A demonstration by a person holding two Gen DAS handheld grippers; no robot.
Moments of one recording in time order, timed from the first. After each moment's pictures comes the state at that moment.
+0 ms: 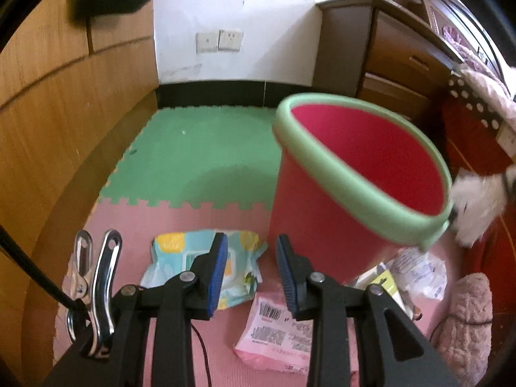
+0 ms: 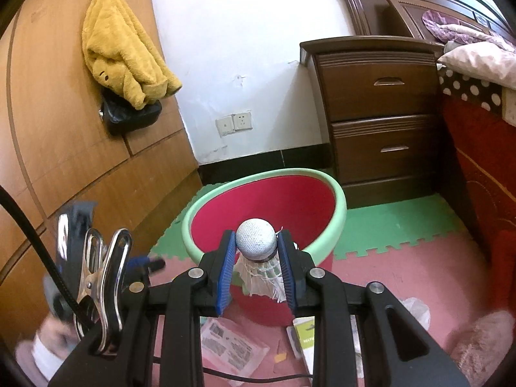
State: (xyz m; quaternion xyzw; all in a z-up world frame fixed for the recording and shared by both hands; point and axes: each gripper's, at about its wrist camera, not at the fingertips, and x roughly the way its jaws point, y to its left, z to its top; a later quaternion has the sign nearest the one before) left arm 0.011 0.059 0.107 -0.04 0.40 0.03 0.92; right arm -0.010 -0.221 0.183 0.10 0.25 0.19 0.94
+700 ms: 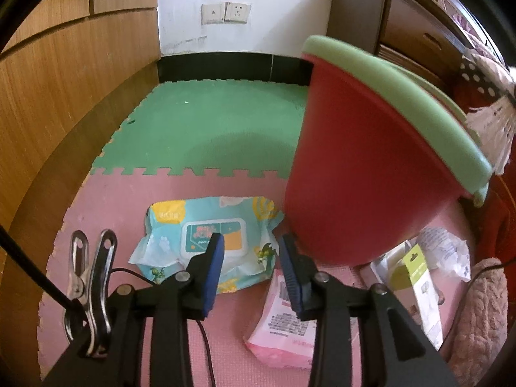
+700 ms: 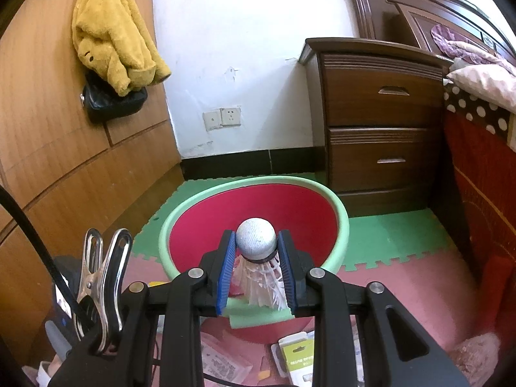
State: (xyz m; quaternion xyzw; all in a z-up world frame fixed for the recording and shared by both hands) left arm 0.014 0.077 0.043 -0.04 0.42 0.04 0.90; right arm 0.030 -0.189 0.183 0.04 0.26 0.16 0.95
